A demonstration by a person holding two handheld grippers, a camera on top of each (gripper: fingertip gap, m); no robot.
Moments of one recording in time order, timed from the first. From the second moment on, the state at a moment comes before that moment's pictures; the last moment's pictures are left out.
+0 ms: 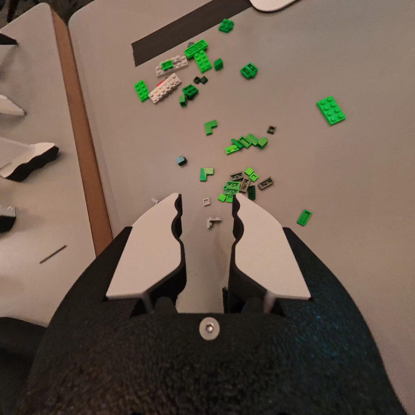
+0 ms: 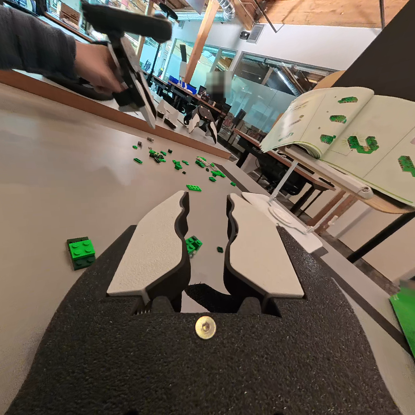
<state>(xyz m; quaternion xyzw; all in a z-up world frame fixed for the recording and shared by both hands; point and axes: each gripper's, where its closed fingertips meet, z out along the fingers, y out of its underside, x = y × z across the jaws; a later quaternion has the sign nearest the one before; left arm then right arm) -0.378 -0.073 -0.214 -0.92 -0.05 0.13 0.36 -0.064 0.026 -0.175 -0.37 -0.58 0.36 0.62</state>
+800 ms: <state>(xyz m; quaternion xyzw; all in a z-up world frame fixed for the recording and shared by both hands) -0.406 -0.096 -0.200 -0.86 -0.25 0.08 0.45 -0.066 0.025 -0.179 -0.37 -0.60 0.36 0.62</state>
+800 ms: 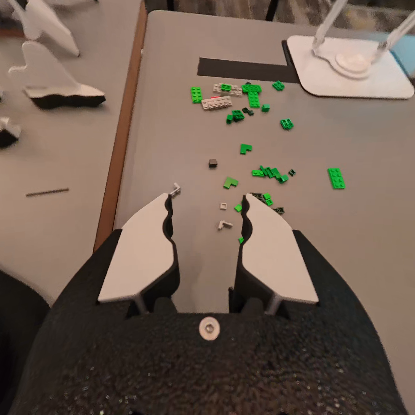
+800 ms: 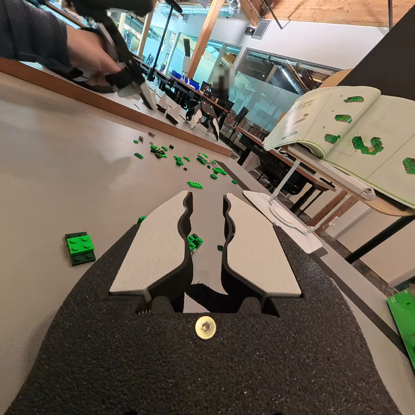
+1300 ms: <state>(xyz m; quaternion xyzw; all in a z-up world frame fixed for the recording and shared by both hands) -0.405 -0.135 -0.223 -0.82 -0.32 0.04 0.46 -0.065 0.028 -0.179 -0.37 -0.59 0.35 0.63</state>
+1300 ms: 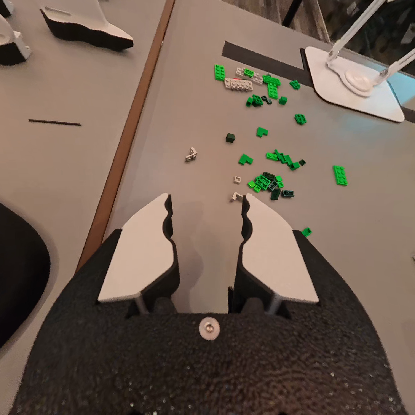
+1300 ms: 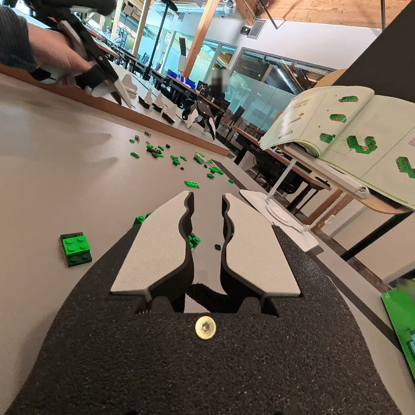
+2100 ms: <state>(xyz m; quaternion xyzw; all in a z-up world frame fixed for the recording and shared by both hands) -0.394 -0.114 -0.222 -0.83 -0.29 0.02 0.47 -0.066 0.027 -0.181 -0.37 -0.60 0.35 0.62</state>
